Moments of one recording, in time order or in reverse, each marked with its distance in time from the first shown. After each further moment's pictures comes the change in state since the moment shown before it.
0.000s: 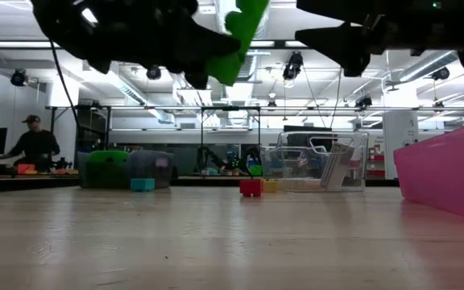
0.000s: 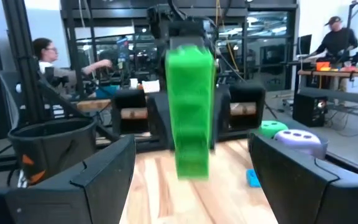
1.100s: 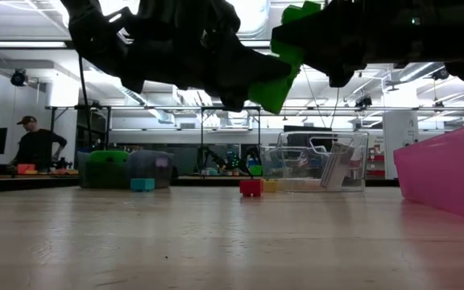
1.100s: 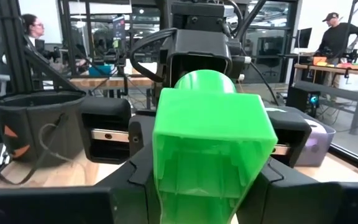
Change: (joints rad) left arm -0.056 0.297 0.177 0.082 0.009 -0.044; right arm -0.017 0.150 0.093 -0.028 0.008 -0.025
